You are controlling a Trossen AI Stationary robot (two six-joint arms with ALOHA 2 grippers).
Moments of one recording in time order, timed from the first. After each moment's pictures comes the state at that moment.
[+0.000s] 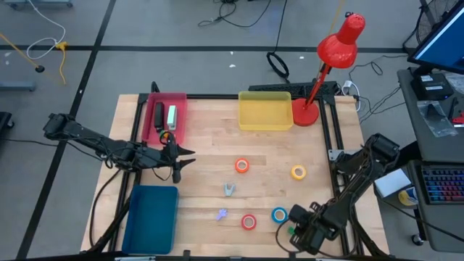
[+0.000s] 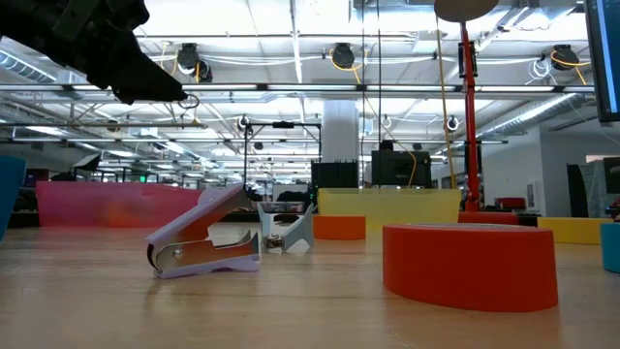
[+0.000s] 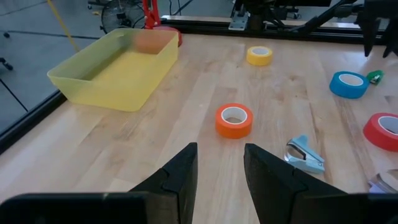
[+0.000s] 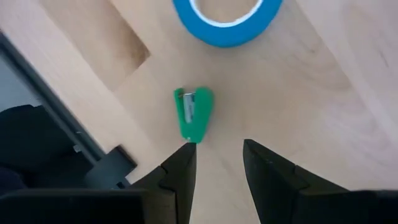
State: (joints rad) left arm -0.30 0.80 0.38 0.03 -0.50 -0.19; right arm 0.92 1.67 1.09 -0.77 0.05 1.61
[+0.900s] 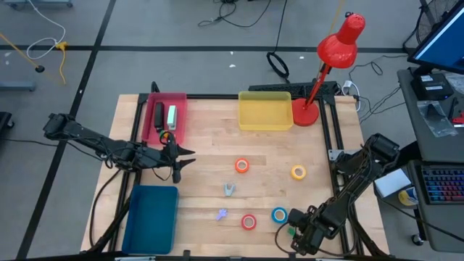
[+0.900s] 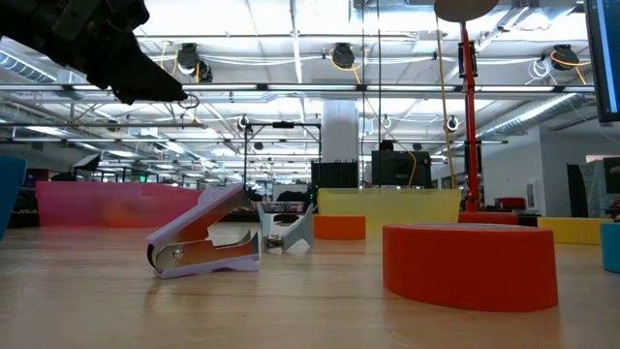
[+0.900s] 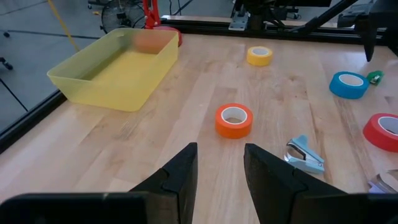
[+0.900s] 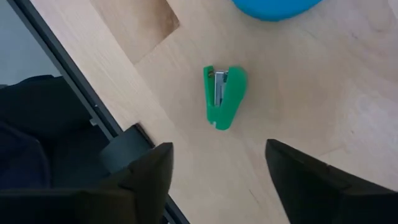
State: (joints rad) left arm -0.30 0.80 0.38 0.03 -0.50 -0.19; right arm 0.92 1.67 1.04 -0.62 -0.03 1.54
